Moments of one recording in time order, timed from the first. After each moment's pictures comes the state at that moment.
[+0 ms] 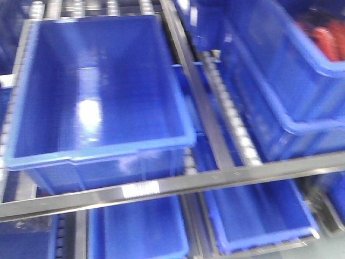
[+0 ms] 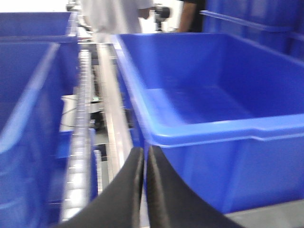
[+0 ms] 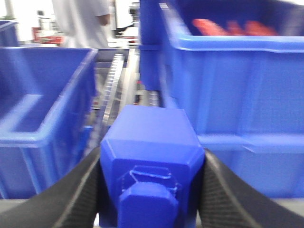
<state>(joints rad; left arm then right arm) -0.01 -0.01 0.03 0.03 0.10 -0.04 0.08 -0.01 -0.26 0.12 0.39 -0.14</state>
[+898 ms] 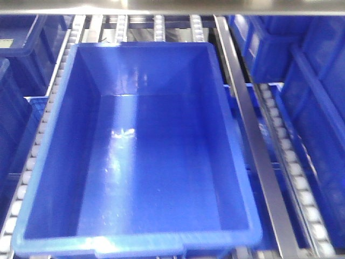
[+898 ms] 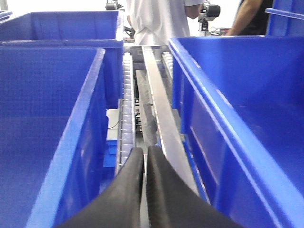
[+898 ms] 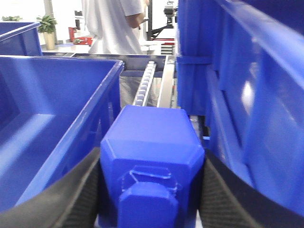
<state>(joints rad) -0.01 -0.01 0.03 0.03 0.10 -0.04 0.08 -0.01 -0.26 0.12 0.39 -0.14</state>
